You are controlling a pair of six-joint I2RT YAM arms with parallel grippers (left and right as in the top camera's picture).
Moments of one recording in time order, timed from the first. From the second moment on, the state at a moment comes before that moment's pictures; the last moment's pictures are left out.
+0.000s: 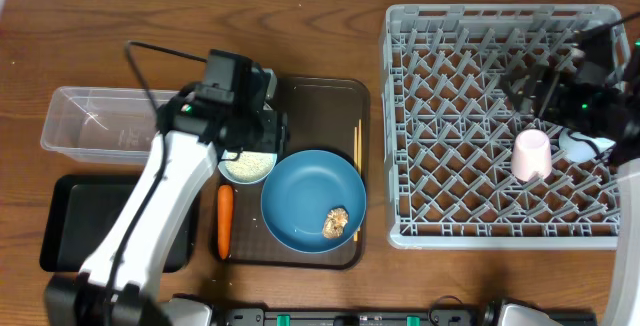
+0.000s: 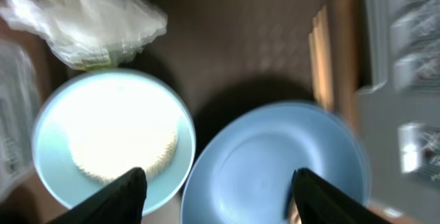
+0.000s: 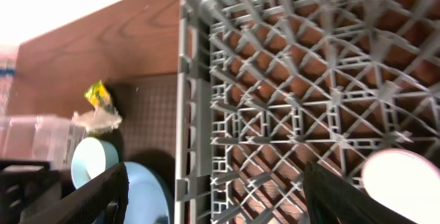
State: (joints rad) left arm -0.25 1.49 1.21 -0.92 0.22 -0.16; right arm -0.24 1.35 1.45 -1.03 -0.52 0.12
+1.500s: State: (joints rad) left arm -0.27 1.81 1.20 -0.58 -0.16 -0.17; right arm -0.10 1.39 1.45 -1.01 -0.45 0.12
